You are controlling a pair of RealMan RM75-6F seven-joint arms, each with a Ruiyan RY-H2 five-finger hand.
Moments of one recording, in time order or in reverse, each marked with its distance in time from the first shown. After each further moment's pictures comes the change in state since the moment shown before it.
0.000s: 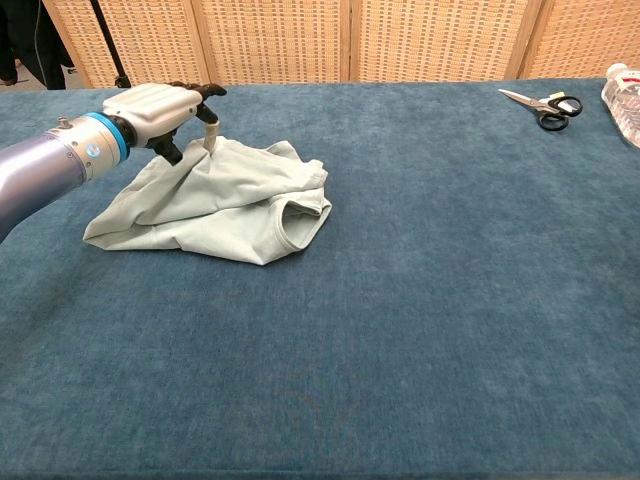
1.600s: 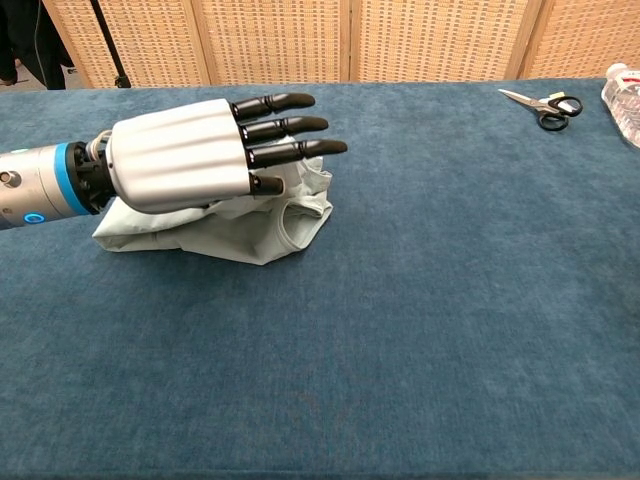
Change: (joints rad) left arm 0.039 0.046 0.372 0.091 0.527 0.743 0.308; right arm -0.004 -0.002 -0.020 -0.025 -0.033 0.003 -0.033
